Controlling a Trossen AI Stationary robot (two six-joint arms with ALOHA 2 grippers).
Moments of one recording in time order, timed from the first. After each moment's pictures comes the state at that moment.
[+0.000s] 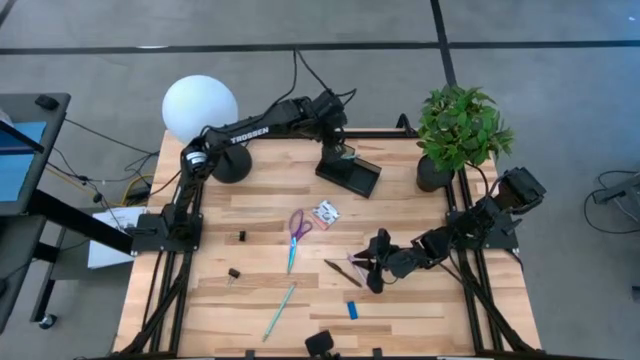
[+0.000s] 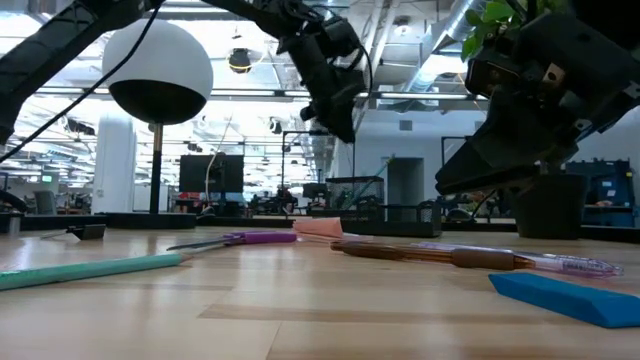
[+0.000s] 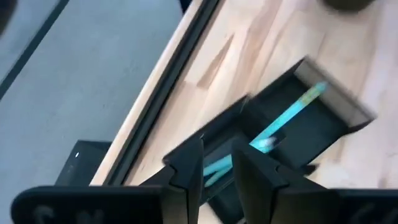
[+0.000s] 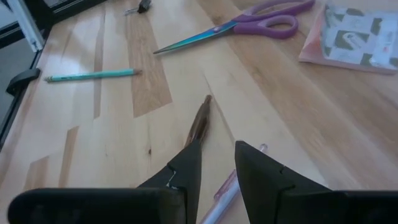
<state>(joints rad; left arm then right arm) 0.45 2.13 2.07 -0.83 -0.06 0.06 0.51 1.61 0.52 0.45 0.48 0.65</state>
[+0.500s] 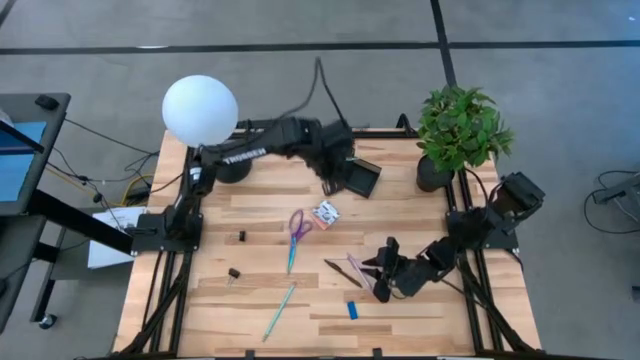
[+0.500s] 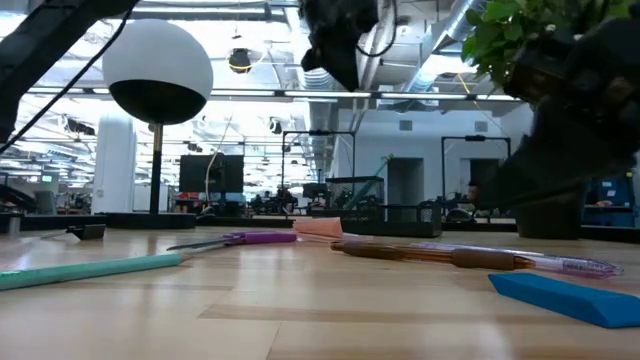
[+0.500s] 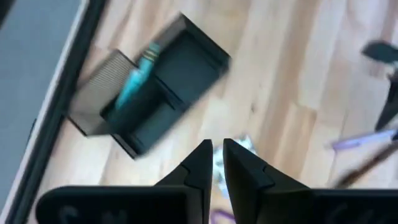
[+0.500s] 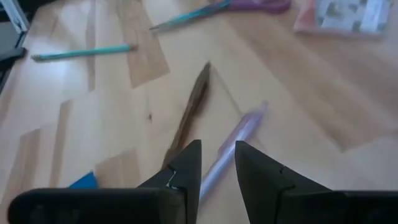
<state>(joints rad) 0.19 2.13 2.35 -1.29 -0.07 -0.08 0.65 1.66 0.52 0.38 0.63 0.79</state>
